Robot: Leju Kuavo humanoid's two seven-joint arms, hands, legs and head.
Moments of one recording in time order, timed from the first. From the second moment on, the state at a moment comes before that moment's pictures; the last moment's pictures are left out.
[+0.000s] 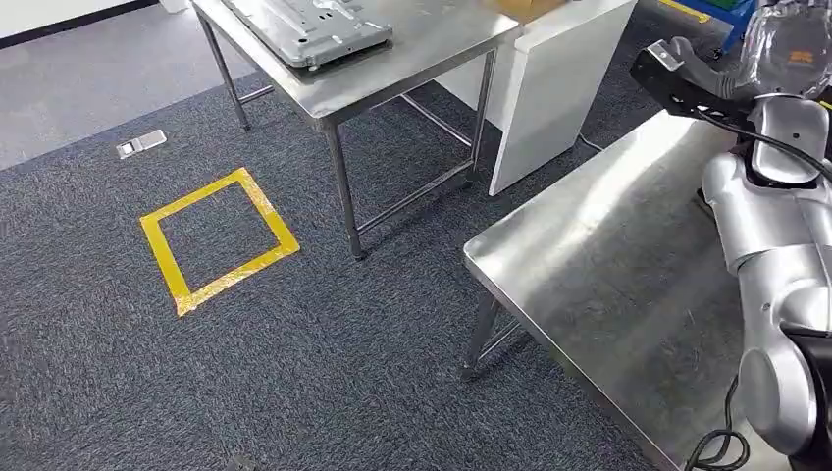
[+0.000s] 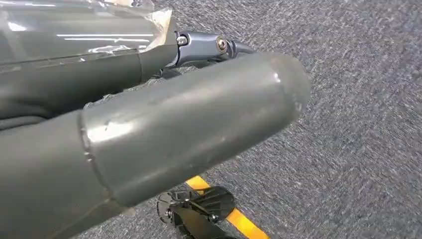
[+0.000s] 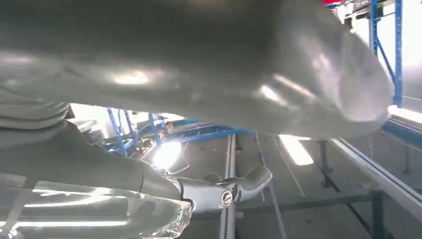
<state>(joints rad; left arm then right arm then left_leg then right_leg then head) -0.11 -0.14 0.51 -0.20 -0.54 0.26 -0.49 -1.20 -0.26 0.18 -0.61 1.45 -0.43 0.03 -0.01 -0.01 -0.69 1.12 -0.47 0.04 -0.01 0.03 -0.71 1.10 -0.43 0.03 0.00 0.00</state>
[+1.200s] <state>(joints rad) -0.10 -0.14 0.51 -0.20 -0.58 0.23 -0.48 -1.21 -0.26 0.21 -0.54 1.46 -0.42 0.04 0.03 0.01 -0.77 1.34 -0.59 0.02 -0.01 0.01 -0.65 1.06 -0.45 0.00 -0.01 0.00</state>
